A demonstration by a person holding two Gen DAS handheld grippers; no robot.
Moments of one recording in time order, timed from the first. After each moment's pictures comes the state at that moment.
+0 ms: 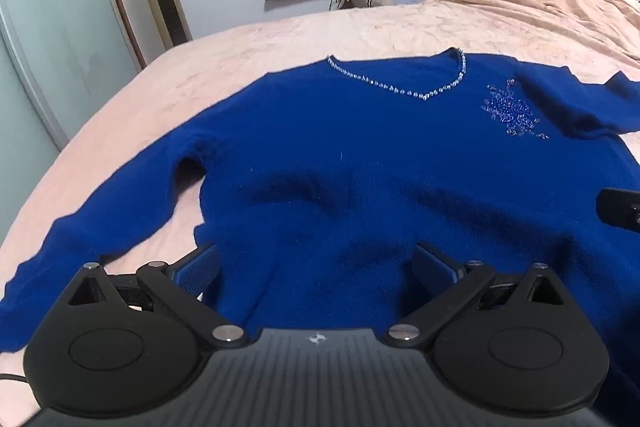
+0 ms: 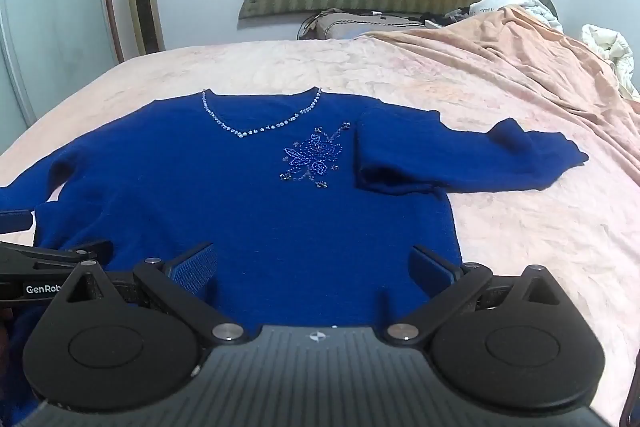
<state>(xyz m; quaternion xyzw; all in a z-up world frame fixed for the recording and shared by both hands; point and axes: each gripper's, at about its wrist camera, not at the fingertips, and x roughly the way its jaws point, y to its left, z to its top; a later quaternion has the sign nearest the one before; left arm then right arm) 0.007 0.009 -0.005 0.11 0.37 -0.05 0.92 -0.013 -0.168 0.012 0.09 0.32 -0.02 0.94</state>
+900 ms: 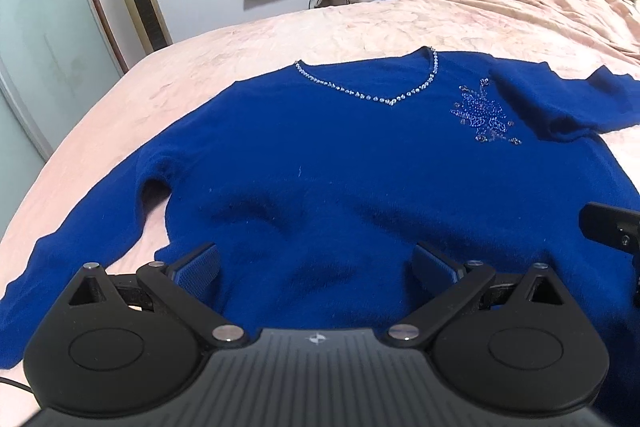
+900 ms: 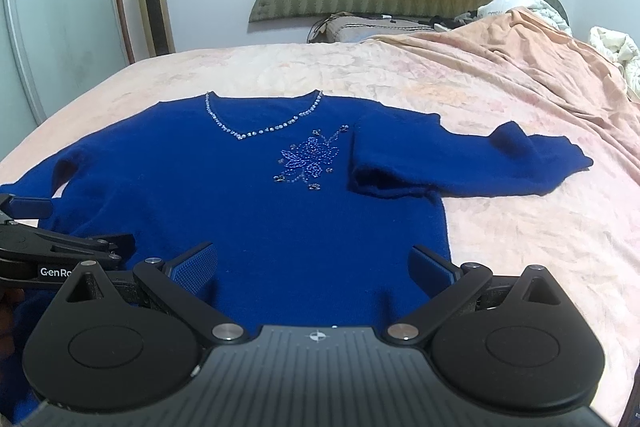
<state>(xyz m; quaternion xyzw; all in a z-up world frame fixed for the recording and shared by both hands) 0.011 -0.029 0.006 0.13 0.37 -0.07 0.92 -0.019 -0.180 0.007 0.09 0.31 -0.01 0.95</state>
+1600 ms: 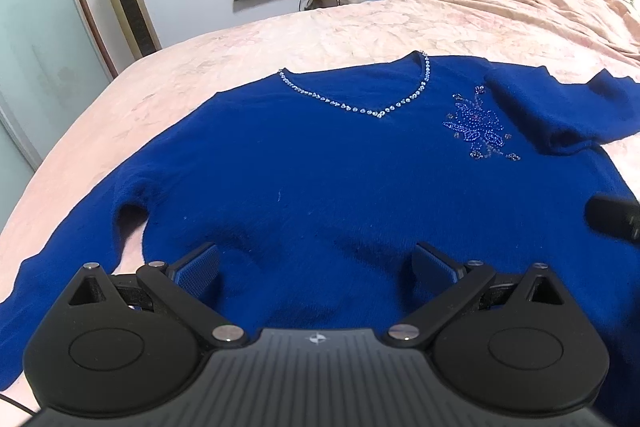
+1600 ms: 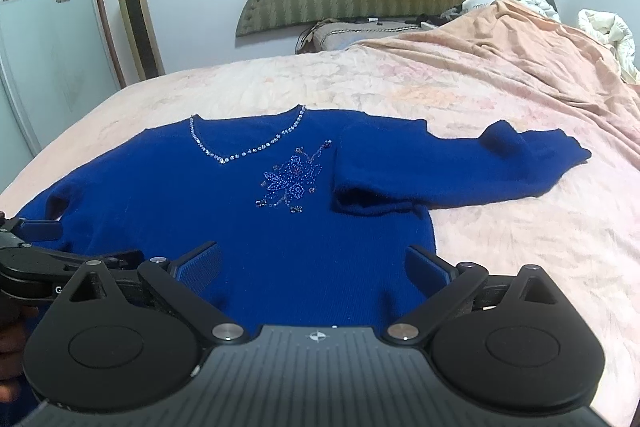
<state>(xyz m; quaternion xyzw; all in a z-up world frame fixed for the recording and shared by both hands) 0.033 -0.044 0.002 0.13 0.37 -0.08 0.91 -0.003 -0.199 0.005 0.12 0.31 -0.01 0.94</state>
